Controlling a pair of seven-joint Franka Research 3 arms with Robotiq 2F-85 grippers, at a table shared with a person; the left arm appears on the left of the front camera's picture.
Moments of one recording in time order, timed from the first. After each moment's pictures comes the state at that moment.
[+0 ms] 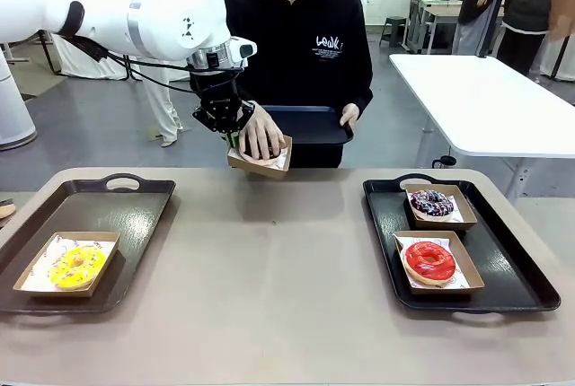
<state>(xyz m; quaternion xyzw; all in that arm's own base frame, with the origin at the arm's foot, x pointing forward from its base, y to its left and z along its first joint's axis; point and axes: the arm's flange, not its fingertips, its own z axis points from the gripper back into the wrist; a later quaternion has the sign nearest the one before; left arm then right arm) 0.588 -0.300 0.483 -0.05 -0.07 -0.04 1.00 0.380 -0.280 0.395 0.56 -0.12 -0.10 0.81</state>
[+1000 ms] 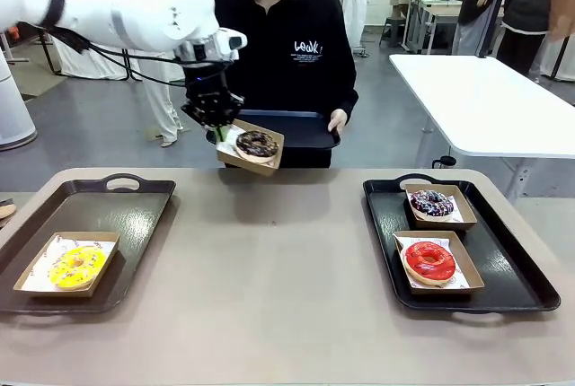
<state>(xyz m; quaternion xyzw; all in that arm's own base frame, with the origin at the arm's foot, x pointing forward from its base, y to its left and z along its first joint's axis) 0.568 -0.260 0.513 -0.04 -0.07 -0.04 1.00 0.380 -0.280 0.395 0.56 -0.12 -0.10 0.81</state>
